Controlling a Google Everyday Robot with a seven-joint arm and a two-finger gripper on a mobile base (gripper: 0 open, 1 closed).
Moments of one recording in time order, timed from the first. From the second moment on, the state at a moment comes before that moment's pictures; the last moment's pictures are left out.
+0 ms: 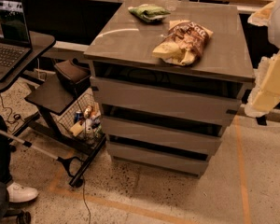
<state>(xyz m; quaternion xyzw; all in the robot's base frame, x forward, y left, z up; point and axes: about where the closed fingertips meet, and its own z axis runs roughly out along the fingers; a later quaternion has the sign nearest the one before) 0.436 -0.206 1.008 -0.60 0.77 -0.07 0.21</state>
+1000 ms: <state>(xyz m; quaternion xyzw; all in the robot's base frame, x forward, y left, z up) 0.436 -0.206 1.008 -0.60 0.77 -0.07 0.21</state>
